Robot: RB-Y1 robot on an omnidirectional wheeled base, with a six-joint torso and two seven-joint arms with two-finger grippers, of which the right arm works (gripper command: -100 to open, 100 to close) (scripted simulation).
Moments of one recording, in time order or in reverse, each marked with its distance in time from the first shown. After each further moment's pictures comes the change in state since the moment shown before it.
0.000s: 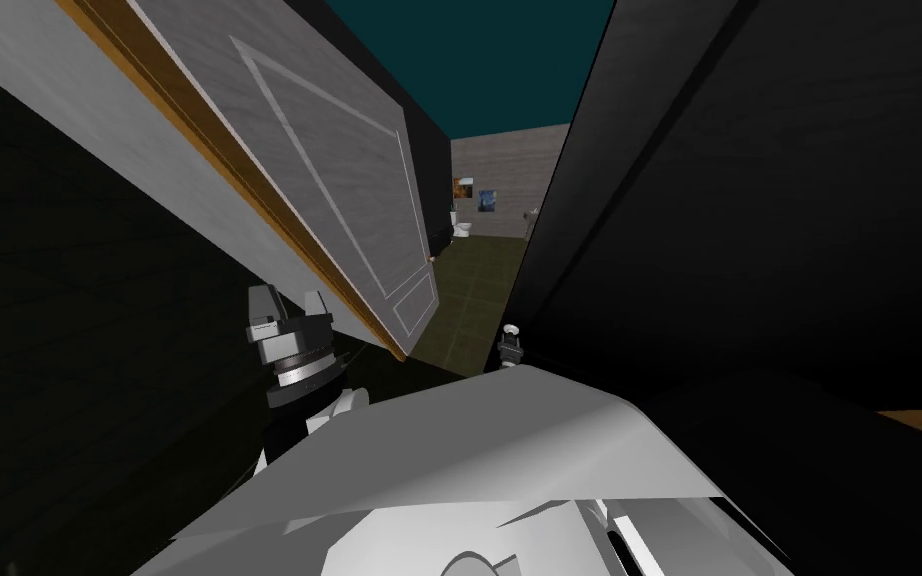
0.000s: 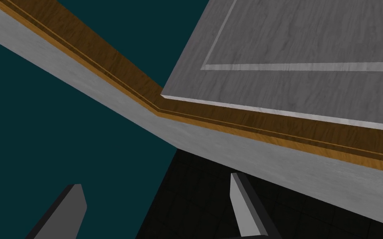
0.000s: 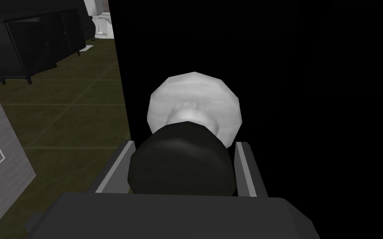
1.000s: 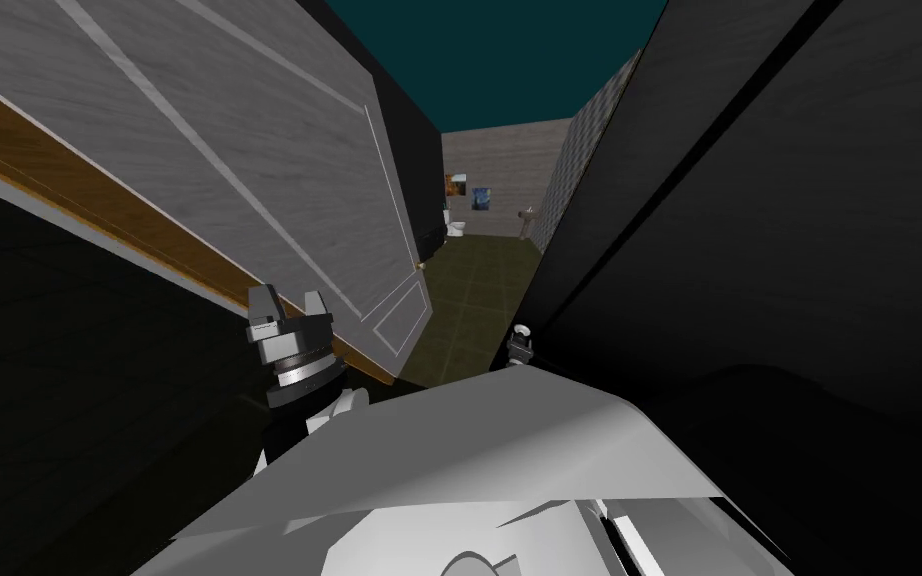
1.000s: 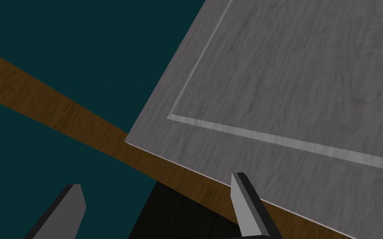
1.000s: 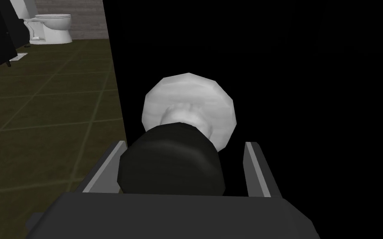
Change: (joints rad) arm -0.016 0.008 -0.104 0.007 -0.071 -0.026 0.023
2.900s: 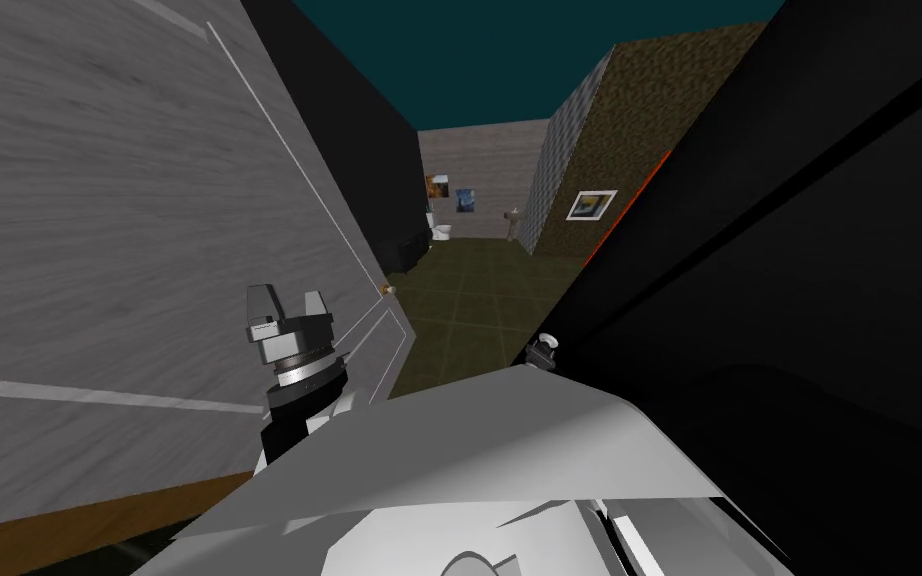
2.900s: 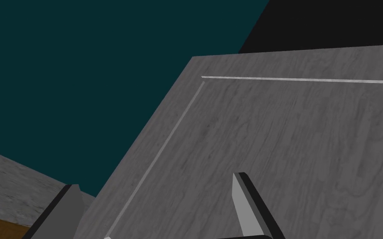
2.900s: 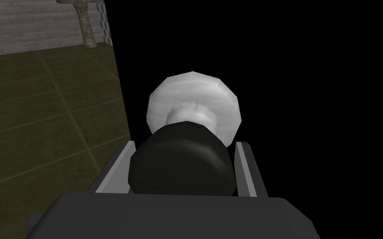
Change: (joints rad) arm 0.020 0.021 -0.170 -0.017 -0.143 -0.059 0.041
